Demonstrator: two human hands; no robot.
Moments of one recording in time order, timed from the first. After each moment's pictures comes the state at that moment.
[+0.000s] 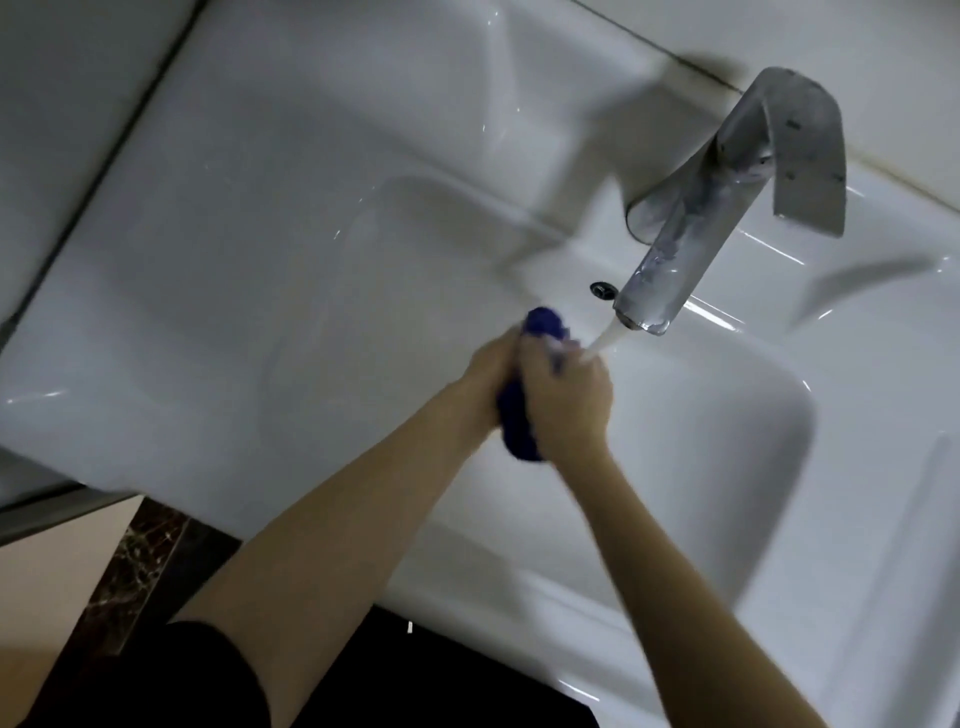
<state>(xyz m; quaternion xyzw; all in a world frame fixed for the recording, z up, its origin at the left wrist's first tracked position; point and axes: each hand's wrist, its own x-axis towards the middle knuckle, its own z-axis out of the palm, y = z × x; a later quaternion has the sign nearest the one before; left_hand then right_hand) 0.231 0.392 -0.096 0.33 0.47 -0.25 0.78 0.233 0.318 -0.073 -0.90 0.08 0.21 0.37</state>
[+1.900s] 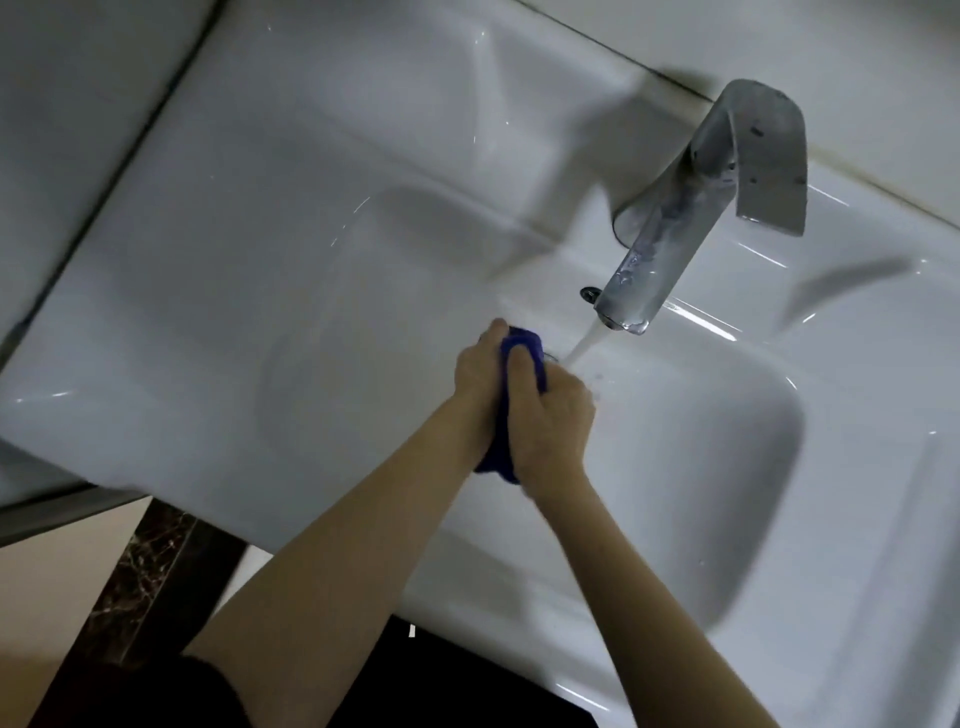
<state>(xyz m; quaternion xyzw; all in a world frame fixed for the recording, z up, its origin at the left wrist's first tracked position) 0.228 0.386 -0.088 0.53 0.47 -0.12 0.69 0.214 0.320 -0.056 -0.87 0.09 0.19 0.44</state>
